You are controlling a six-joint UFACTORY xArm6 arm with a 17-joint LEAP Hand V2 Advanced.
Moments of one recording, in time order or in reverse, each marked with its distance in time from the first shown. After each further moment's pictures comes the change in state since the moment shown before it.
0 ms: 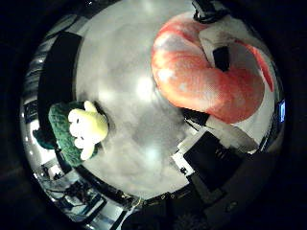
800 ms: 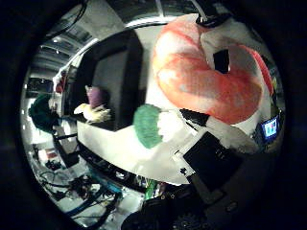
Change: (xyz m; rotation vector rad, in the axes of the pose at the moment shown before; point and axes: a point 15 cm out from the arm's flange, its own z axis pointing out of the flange) arm -0.182 0.033 -0.261 0.176 -0.084 -0.171
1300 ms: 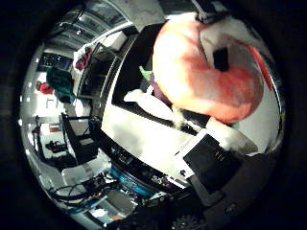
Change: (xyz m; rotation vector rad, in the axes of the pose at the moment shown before) arm -0.244 -0.042 -0.021 0.087 -0.147 -0.213
